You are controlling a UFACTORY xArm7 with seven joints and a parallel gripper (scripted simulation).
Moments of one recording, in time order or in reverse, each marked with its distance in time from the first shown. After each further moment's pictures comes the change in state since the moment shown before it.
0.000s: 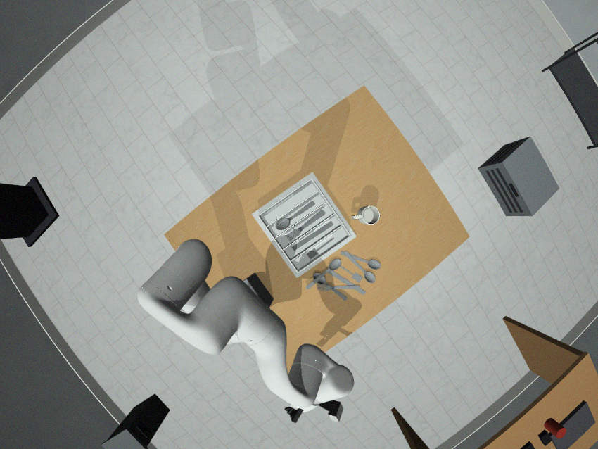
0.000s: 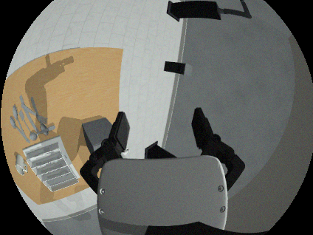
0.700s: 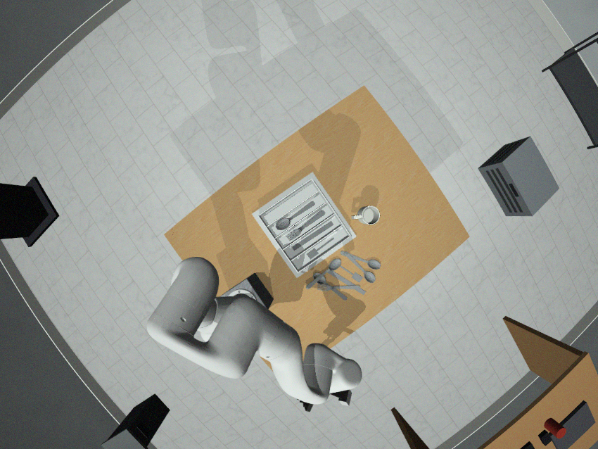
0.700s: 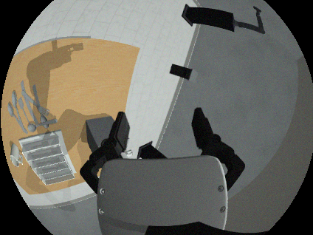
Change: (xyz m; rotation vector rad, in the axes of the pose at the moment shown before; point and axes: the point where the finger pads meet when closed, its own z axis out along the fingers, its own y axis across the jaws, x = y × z) arm 0.025 -0.054 0.019 0.068 -0.002 -0.126
